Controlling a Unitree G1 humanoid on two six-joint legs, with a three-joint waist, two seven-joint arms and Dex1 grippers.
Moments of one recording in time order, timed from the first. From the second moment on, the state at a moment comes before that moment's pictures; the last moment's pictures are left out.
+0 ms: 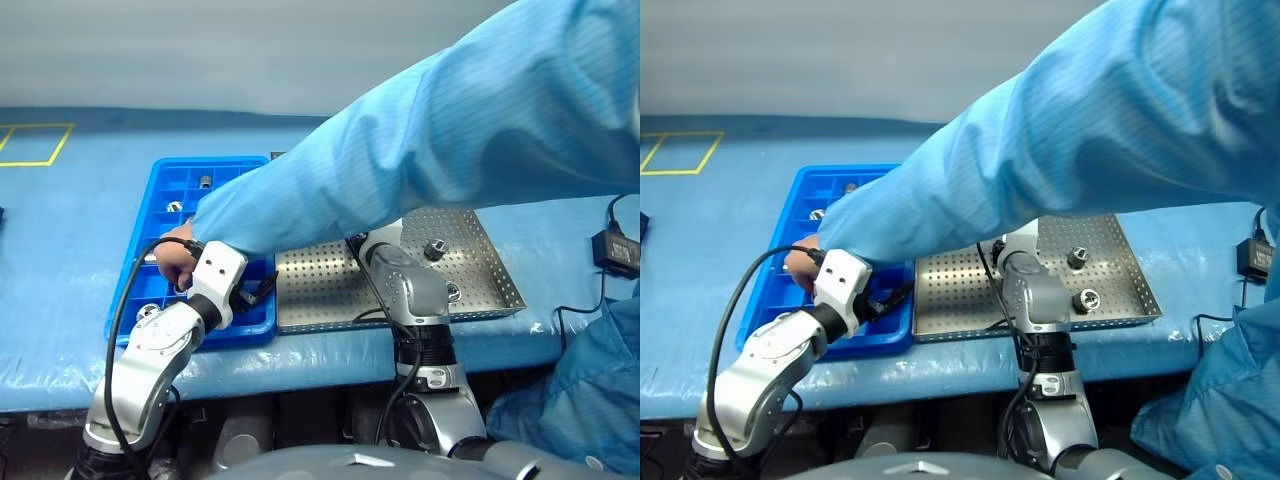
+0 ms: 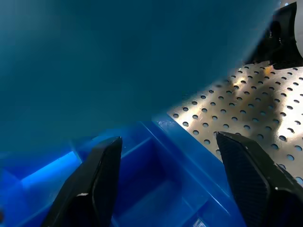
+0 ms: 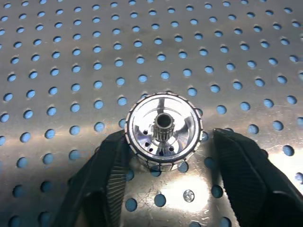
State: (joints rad) left arm 0.07 0.40 -0.06 -0.67 -0.21 0.79 -0.36; right arm -0.49 0.15 -0.08 0.03 0.03 0.95 -0.21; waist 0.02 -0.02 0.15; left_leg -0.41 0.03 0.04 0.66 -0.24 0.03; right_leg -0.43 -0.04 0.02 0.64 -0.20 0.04
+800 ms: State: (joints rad) left arm 0.18 0.45 0.11 -0.69 -0.20 0.78 -0.33; right arm -0.49 0.08 0.14 -0.17 0.20 0.91 0.17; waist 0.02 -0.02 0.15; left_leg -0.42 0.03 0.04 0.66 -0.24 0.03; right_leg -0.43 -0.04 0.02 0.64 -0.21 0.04
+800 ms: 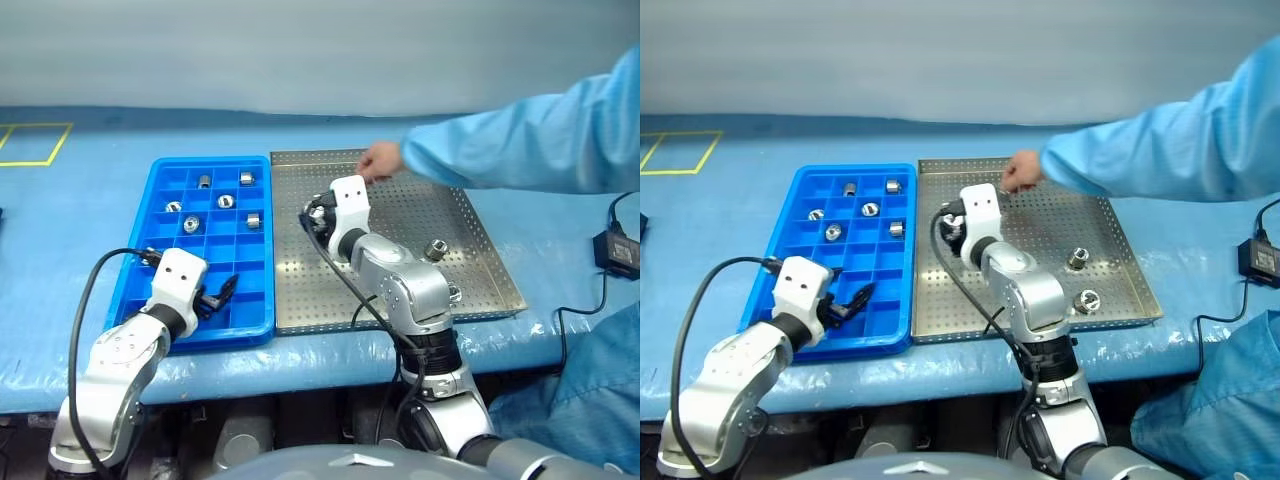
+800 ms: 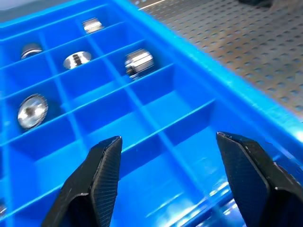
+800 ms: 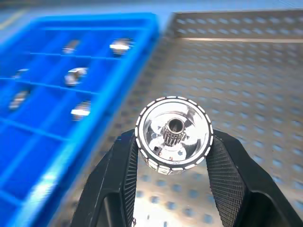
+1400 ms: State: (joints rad) left arm 0.29 0.32 0.26 -0.79 -0.20 0.76 -0.20; right arm -0.67 0.10 0.38 0.14 0.21 0.64 0.48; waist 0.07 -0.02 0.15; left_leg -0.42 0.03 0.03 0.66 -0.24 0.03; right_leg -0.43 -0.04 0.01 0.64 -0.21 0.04
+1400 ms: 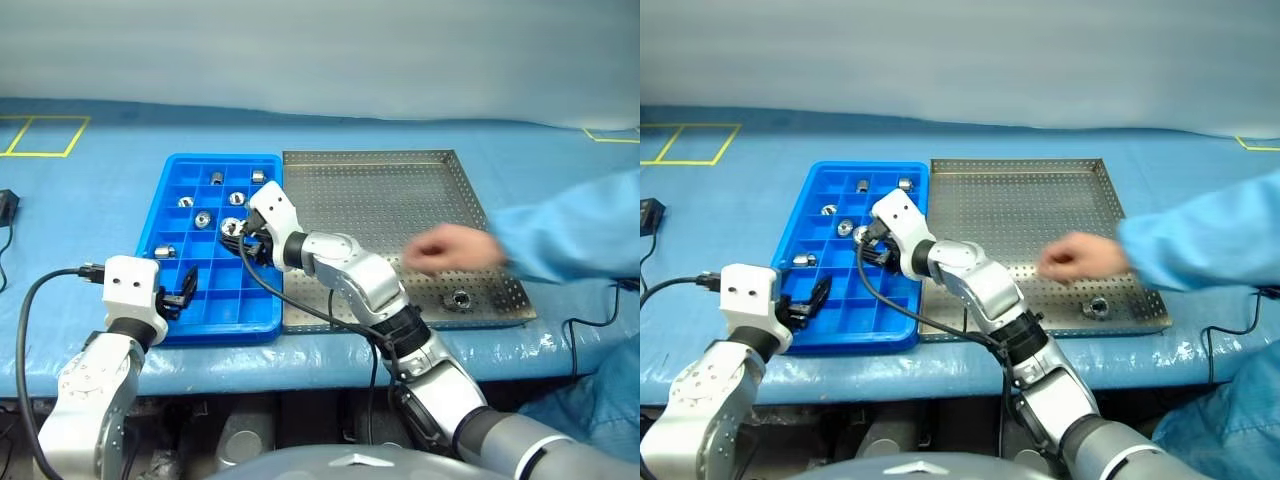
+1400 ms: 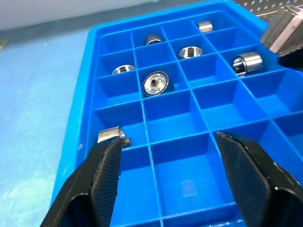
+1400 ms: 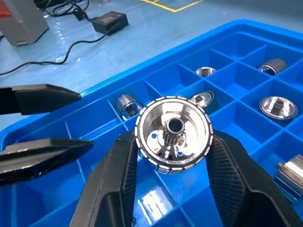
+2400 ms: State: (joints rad) left arm 0.22 0.31 0.19 -0.82 -0.24 0.76 -0.21; right arm -0.64 0.07 0.32 0.10 0.13 0.55 0.41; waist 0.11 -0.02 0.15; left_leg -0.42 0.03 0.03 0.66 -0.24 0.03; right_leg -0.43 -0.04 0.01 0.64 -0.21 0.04
